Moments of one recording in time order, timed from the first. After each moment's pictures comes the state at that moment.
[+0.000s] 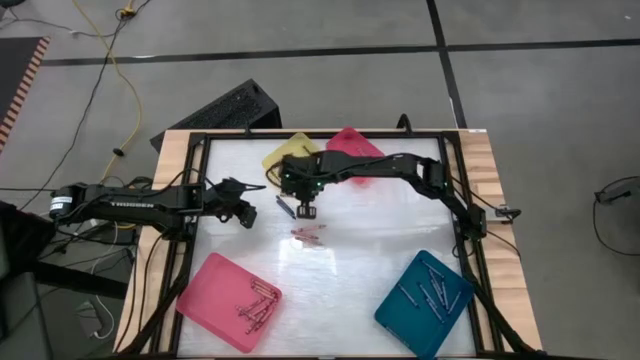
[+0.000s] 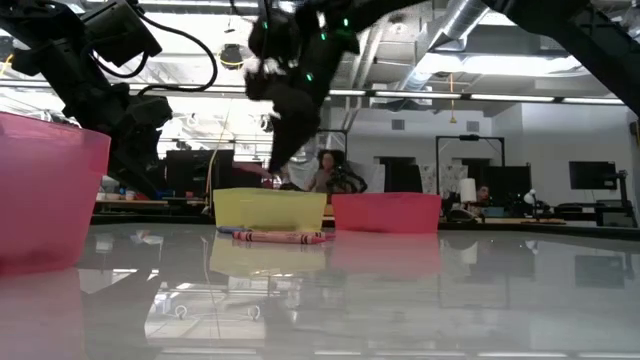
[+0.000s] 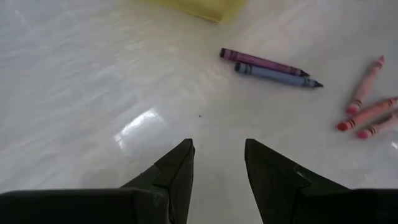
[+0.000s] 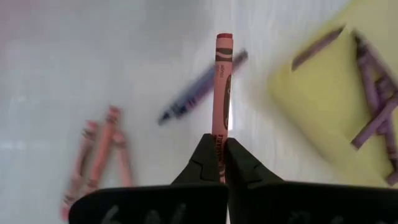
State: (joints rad) left arm 0.17 0.85 0.37 -0.35 -0.22 -0.71; right arm -0.15 2.12 2.02 -0.89 0.01 -0.16
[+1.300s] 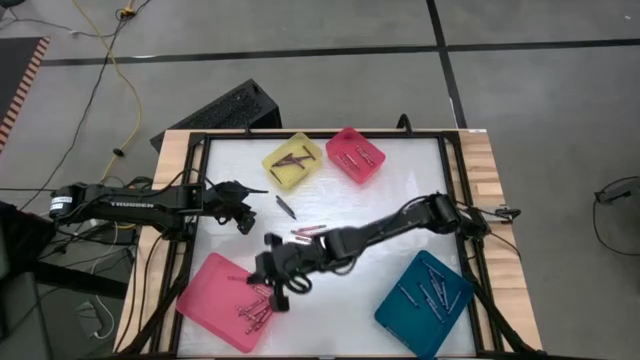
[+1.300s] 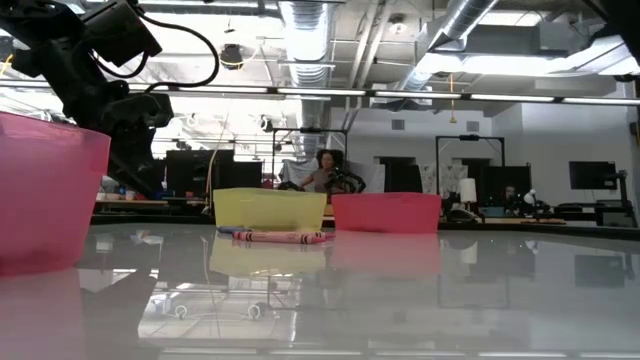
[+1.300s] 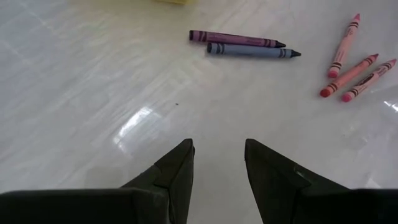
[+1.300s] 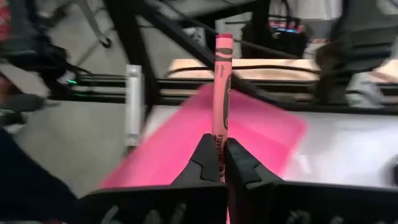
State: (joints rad) left arm 0.17 0.85 0.37 -0.35 -0.14 -0.59; right arm 0.33 2.12 2.03 -0.21 0.10 0.16
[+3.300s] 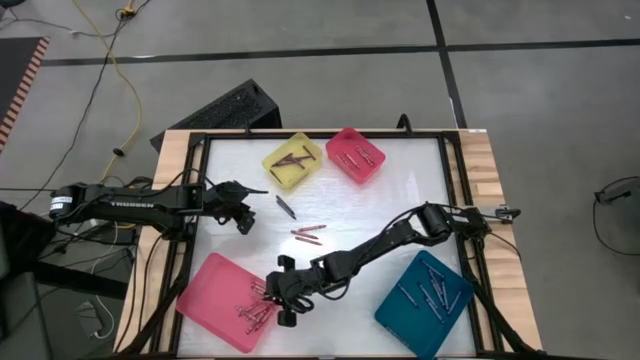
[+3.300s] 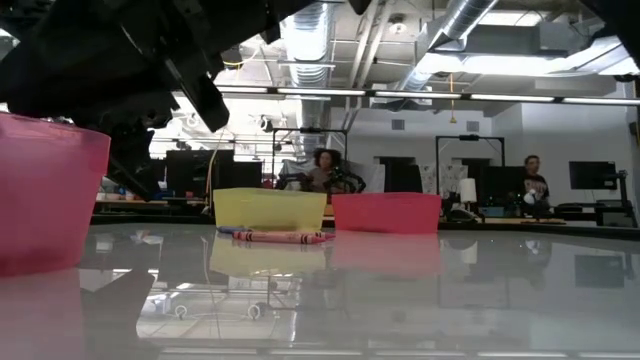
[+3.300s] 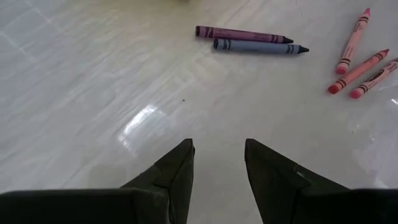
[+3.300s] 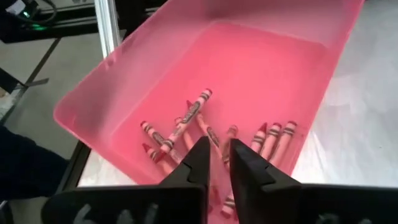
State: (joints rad) left arm 0.17 0.85 0.37 -0.37 -0.15 -0.58; right arm 0.37 2.22 1.81 -0.05 0.15 0.29
